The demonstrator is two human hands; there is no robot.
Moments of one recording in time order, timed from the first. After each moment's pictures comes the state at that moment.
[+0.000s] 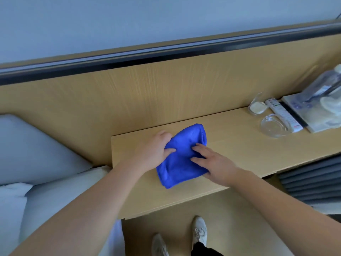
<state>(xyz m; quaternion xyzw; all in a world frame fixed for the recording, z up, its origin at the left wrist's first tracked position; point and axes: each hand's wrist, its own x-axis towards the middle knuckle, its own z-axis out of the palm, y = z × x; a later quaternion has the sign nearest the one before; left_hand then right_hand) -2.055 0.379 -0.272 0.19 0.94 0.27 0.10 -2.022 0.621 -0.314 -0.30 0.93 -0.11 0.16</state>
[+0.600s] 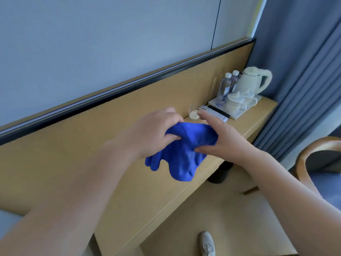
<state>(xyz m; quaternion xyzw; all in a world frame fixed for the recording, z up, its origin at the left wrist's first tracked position) -2.015 0.462 -0.089 0.51 0.83 0.23 -0.01 -1.921 0.677 -0.143 0.02 0.93 -0.34 -0.09</state>
